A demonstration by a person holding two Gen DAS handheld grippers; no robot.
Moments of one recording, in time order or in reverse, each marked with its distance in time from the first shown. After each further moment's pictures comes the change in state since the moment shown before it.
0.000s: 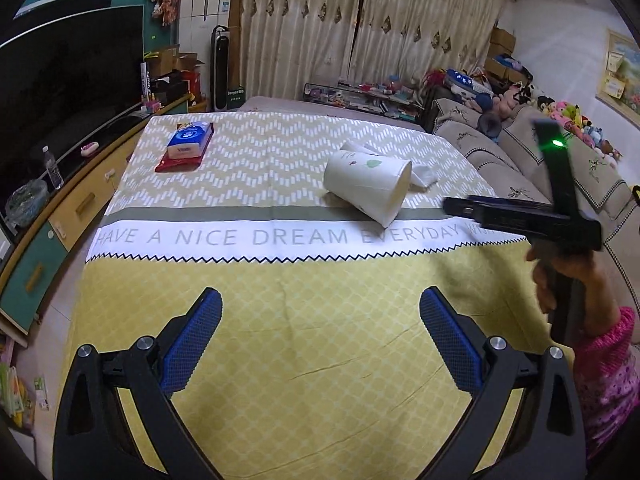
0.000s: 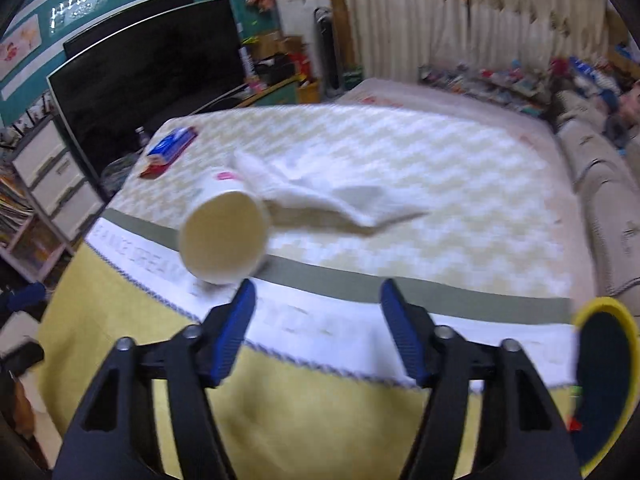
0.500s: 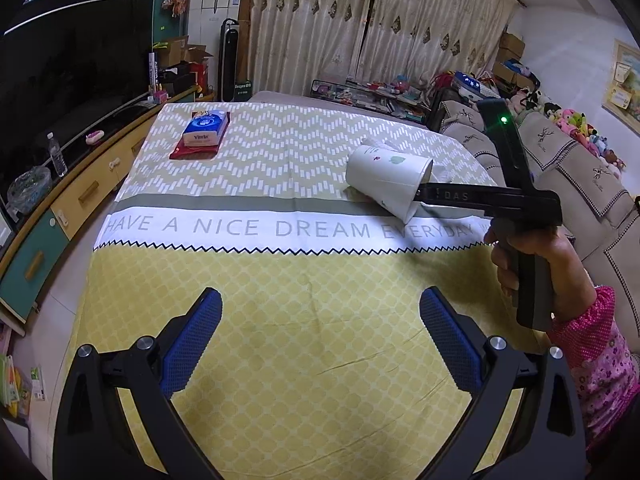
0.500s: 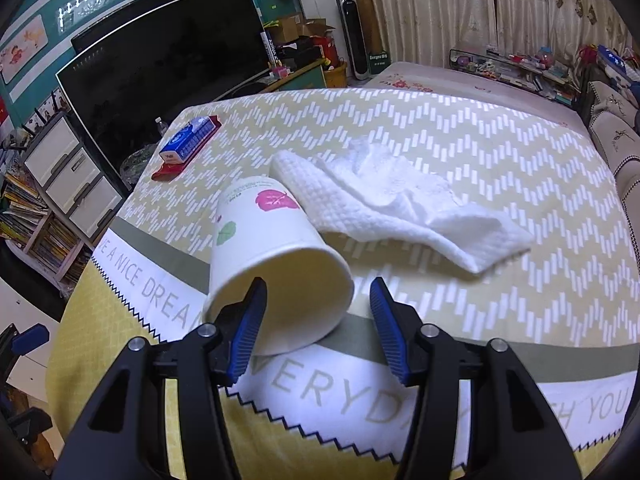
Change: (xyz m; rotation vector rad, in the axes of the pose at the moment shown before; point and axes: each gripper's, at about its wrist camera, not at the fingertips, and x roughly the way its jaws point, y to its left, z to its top) left arm 0.002 0.015 -0.004 -0.036 0.013 0.006; right arm 0.061 0.031 0.029 -0.010 0.046 0.071
